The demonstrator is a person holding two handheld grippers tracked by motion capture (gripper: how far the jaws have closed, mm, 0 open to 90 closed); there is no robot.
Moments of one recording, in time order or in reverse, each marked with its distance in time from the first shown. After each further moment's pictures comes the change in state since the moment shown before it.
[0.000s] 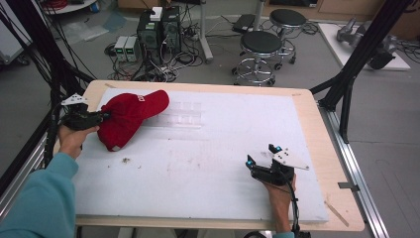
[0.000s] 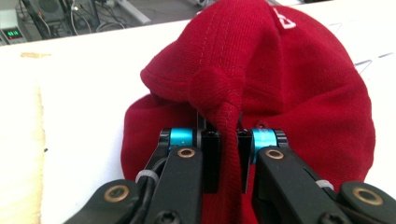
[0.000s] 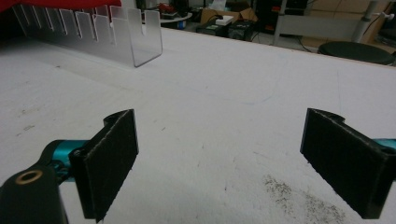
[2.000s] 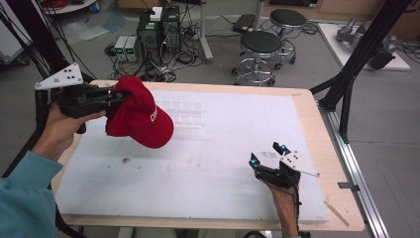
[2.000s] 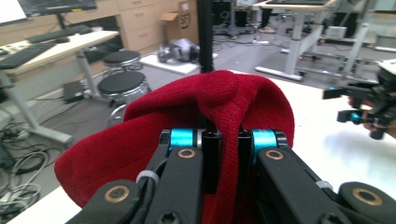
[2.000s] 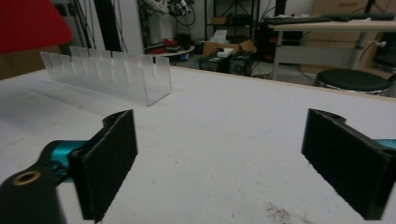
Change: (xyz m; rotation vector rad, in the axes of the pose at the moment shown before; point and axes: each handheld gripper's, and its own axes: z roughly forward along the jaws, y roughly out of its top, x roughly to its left) left arm -0.124 0.110 -0.083 -0.257 -0.402 0.318; right arm 0.005 0.014 -0.022 -0.129 0.016 0.043
